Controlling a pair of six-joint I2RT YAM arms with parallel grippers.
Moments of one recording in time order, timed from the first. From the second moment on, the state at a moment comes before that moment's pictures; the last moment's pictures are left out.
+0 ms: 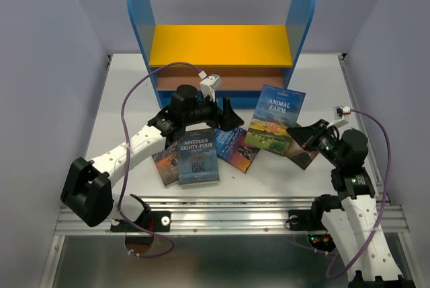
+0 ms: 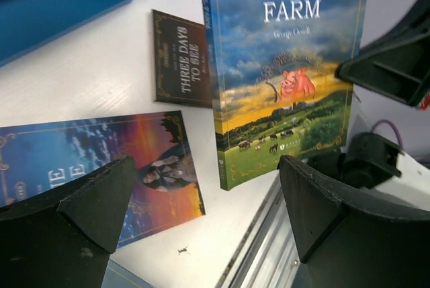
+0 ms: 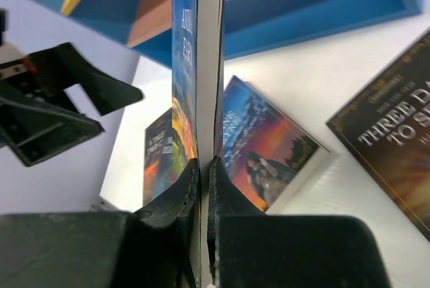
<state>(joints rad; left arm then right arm) -0.66 1.35 1.00 0.02 0.42 -0.47 0.04 0.47 0.50 -0.21 -0.47 0.74</state>
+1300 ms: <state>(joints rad) -0.65 1.40 0.93 0.46 0.76 -0.69 0.04 0.62 0.59 0.10 -0.87 0.81</state>
